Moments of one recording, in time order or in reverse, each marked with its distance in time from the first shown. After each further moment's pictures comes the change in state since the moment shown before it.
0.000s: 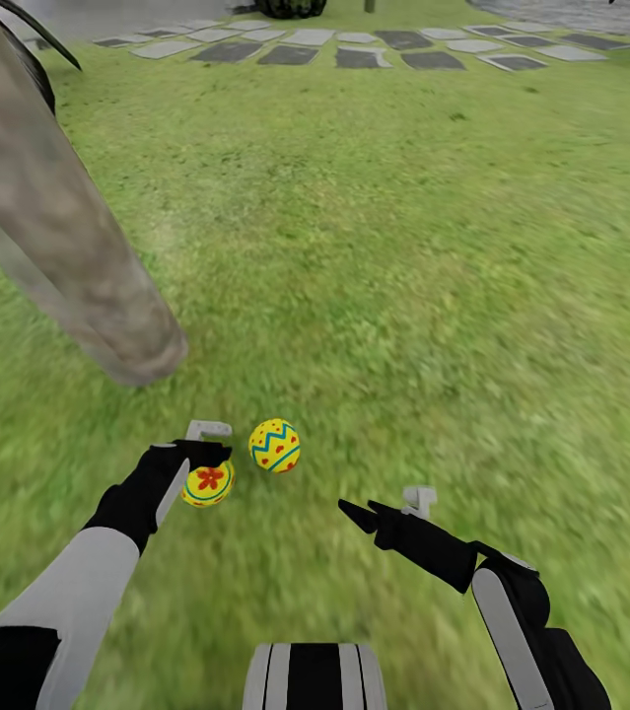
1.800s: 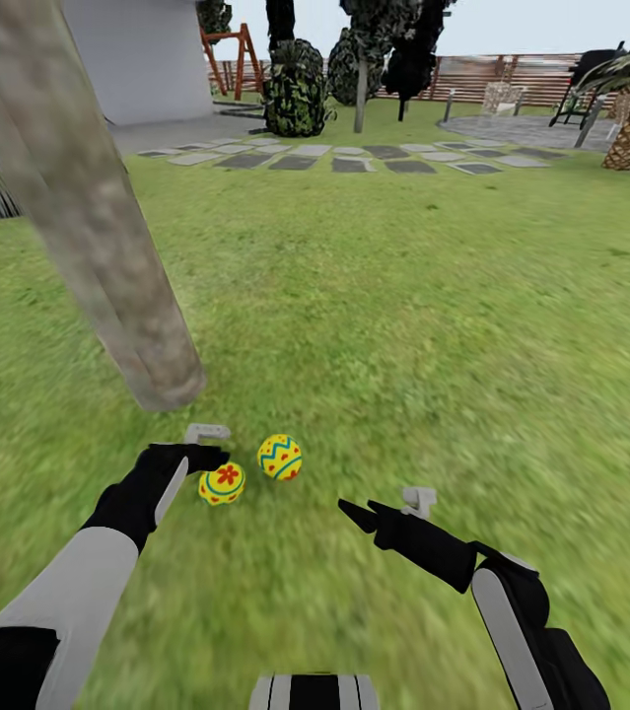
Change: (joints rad) left arm 0.000 0.001 0.008 -0.012 0.001 0.088 0.006; right arm 0.000 0.003 -0.002 0.001 0.001 0.000 0.000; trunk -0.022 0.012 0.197
